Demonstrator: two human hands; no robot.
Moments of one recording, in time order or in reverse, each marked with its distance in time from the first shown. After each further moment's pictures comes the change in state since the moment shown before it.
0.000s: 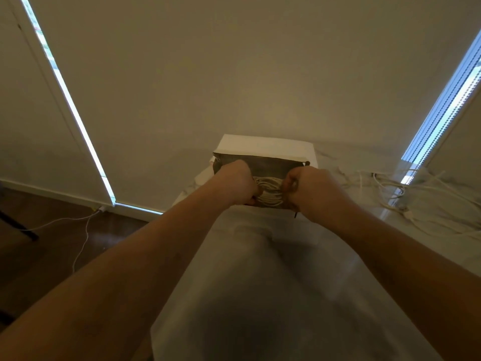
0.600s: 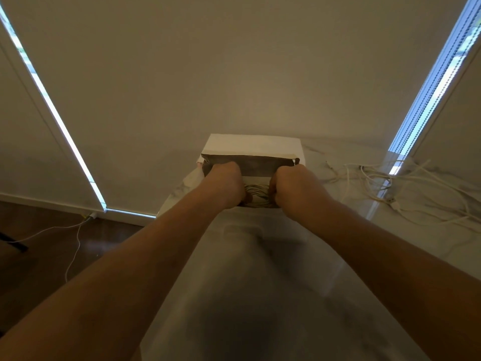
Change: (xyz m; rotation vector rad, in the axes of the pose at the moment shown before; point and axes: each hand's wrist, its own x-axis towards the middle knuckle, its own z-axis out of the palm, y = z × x) left_hand 0.005 0.005 0.007 0.393 0.042 -0.004; right_hand 0.002 -0.005 0.006 -0.310 0.003 -0.097
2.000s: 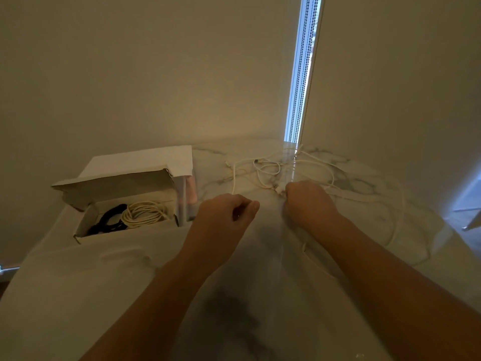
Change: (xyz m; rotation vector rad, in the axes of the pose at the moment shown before) left_hand -0.071 0.146 0.103 -0.344 0.167 0.563; right_hand -0.089 0.220 0.025 -0.105 0.116 0.405
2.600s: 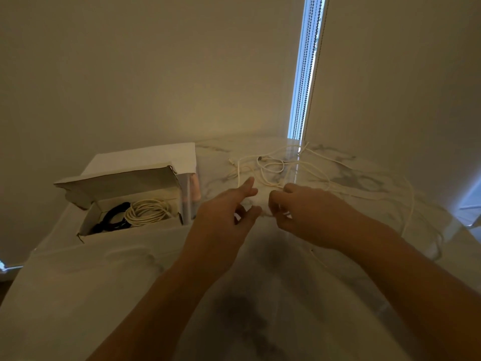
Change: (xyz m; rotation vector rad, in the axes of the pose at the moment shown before) left_hand -0.009 -0.002 -0.006 -0.089 0.005 0.074; right_hand -0.046 -0.019 -0.053 0.093 -0.129 -0.392
